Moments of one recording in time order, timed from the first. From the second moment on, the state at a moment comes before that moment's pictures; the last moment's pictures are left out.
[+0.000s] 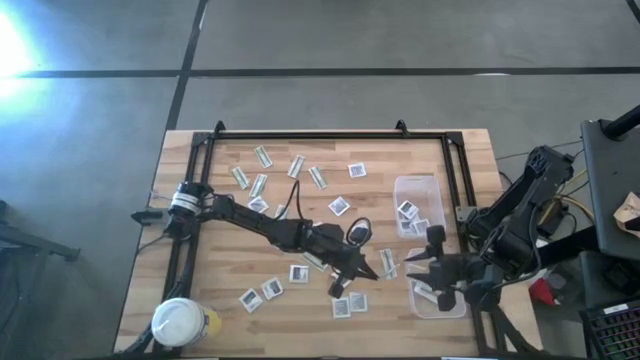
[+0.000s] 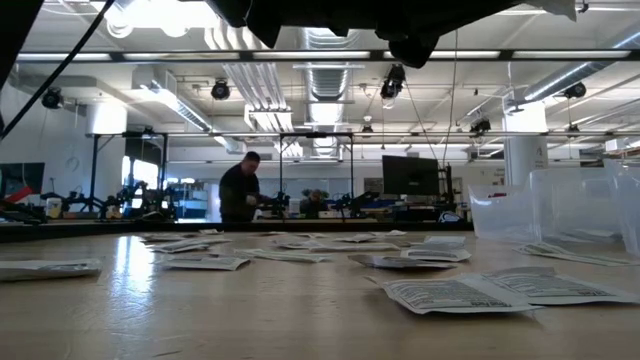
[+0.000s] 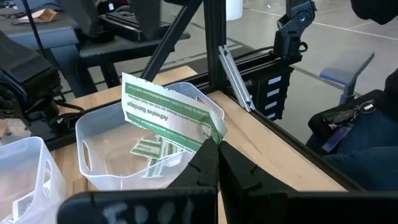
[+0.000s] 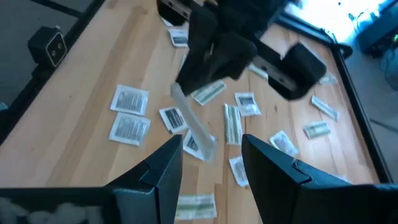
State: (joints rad) left arm -0.21 1.98 1.38 0.38 0.25 0.16; right arm 0.92 1.18 1.04 -0.80 0.75 0.40
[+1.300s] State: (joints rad) left arm -0.21 1.98 1.38 0.37 0.25 0.16; right arm 0.84 1.28 1.03 -0.74 0.65 0.39
